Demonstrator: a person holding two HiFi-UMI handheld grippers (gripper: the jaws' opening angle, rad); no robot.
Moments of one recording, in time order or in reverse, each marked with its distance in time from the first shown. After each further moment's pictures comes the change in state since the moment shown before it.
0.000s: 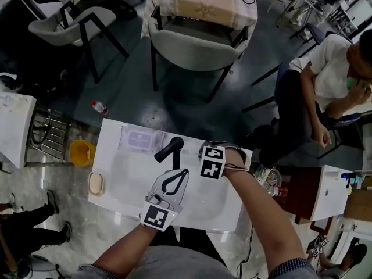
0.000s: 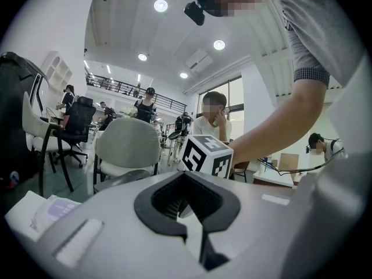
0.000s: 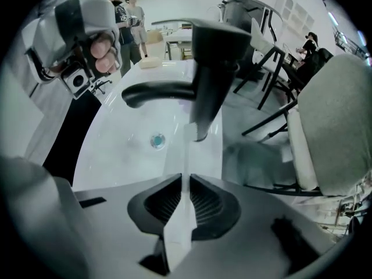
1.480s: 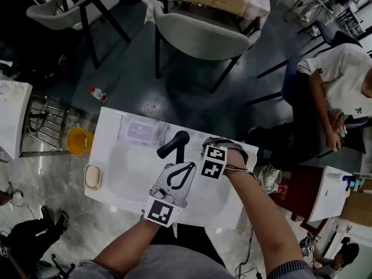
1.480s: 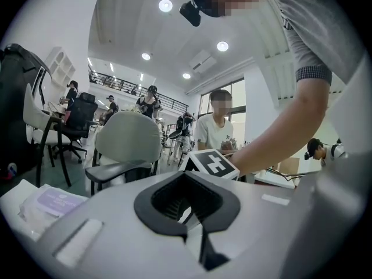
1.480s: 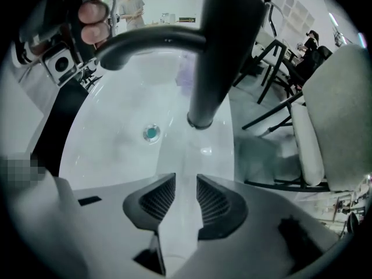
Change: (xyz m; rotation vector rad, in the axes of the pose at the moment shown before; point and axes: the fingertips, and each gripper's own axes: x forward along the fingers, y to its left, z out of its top) left arm 0.014 0.006 -0.015 -0.019 -0.017 -0.004; right arm 0.045 0.003 -0.014 0.018 0.046 -0.031
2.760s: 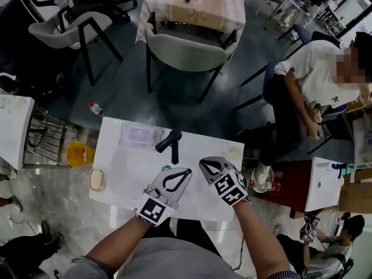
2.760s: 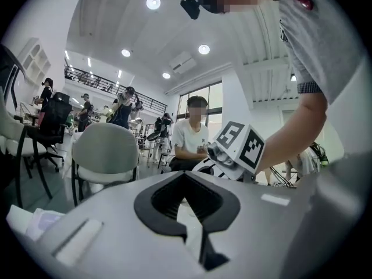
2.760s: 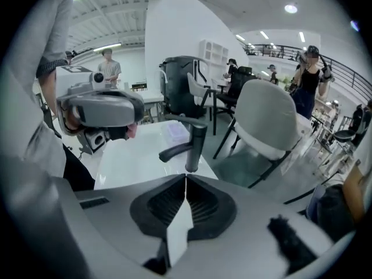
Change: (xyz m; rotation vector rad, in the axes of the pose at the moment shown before) left arm -0.040 -0.046 0.045 0.065 0.004 -0.227; right arm -0.159 0.046 0.024 0.483 -0.500 -0.279
